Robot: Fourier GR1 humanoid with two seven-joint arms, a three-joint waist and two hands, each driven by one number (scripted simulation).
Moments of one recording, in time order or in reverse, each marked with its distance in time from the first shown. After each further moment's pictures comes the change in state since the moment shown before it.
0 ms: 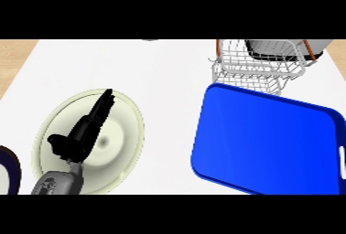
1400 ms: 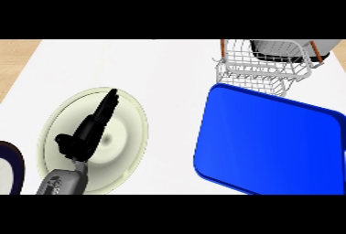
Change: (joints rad) left arm -0.013 -0.030 0.003 0.019 -0.038 -0.012 -0.013; right arm -0.667 0.425 0.182 0.188 0.113 -0.046 0.522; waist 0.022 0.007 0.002
